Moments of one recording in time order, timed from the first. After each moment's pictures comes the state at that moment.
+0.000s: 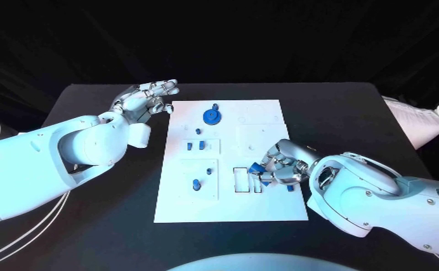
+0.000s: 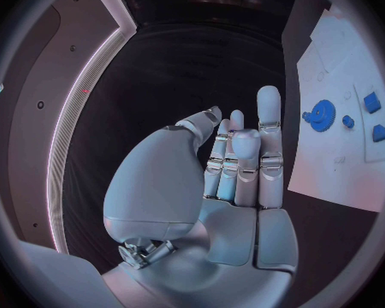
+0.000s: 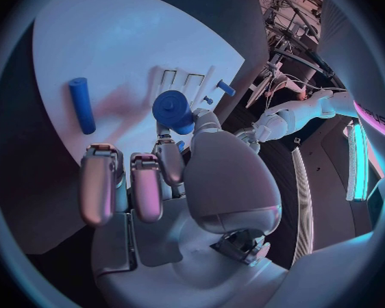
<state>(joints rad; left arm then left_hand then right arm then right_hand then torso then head) 1.21 -0.90 -0.04 1.57 0.20 -0.25 0.34 1.35 -0.13 0.44 0.04 0.12 1.05 0.17 0.10 0.07 1.16 0.09 0.25 0.11 1.30 0.01 1.16 0.71 0.17 1.30 0.10 0.55 0.79 0.96 -1.10 0.01 2.05 -1.35 -0.40 -0.59 1.28 0.00 -0.15 0.29 0.65 1.06 0.07 0.31 0.20 1.42 0.00 1.22 1.30 1.47 -0.08 1.52 1.31 0.07 1.47 0.03 1.38 1.28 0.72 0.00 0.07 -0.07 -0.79</state>
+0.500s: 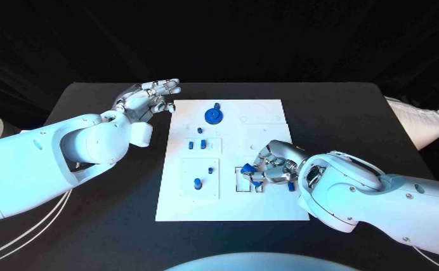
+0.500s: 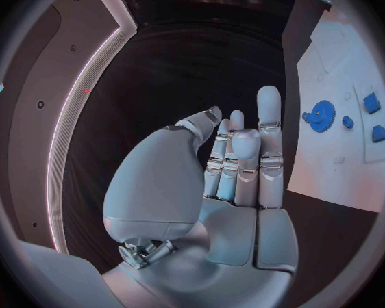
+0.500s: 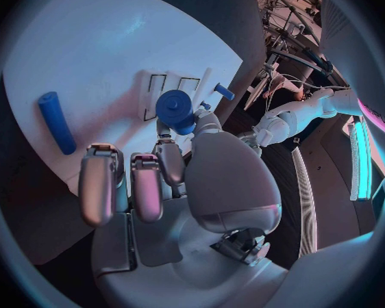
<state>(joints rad) 1.21 -0.90 -0.04 1.57 0.20 -0.25 0.34 1.35 -0.13 0.44 0.04 0.12 1.05 0.17 0.10 0.07 1.16 0.09 0.25 0.11 1.30 0.01 1.16 0.71 0.17 1.30 0.10 0.55 0.79 0.96 -1.03 0.01 2.00 -1.34 -0.38 -0.60 1.26 0.00 -0.17 0.29 0.61 1.06 0.08 0.33 0.20 1.42 0.00 1.20 1.30 1.46 -0.08 1.52 1.31 0.07 1.47 0.02 1.38 1.28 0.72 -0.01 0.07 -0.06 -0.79</state>
